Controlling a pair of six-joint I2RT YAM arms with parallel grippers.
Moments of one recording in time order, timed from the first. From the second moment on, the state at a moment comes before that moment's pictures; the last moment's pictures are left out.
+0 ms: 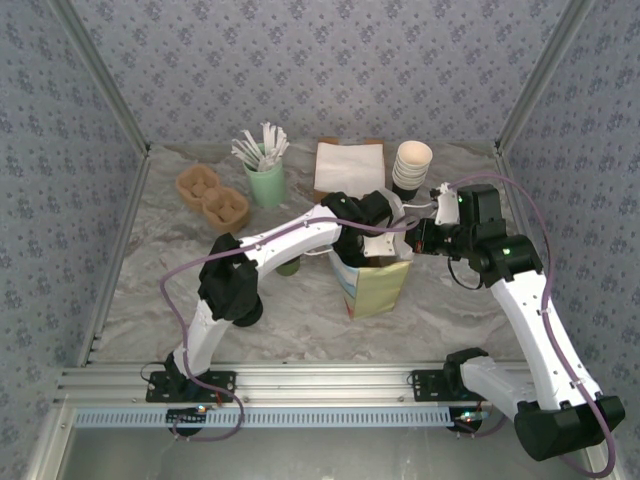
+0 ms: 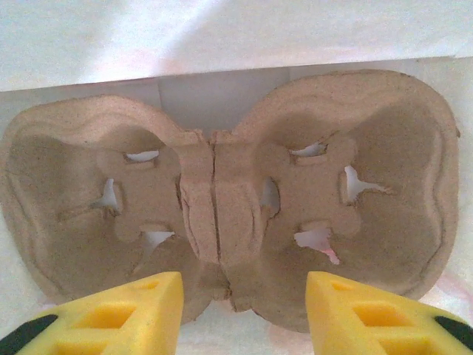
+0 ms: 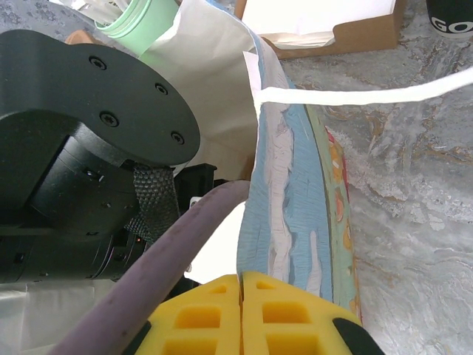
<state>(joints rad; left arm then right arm) -0.97 2.17 1.99 -1.18 0.07 0.47 0.23 0.99 1.12 -0.88 -0.40 0.37</state>
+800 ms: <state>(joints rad) -0.97 2.14 2.00 -1.20 0.07 0.47 0.23 0.99 1.12 -0.87 -0.41 0.37</state>
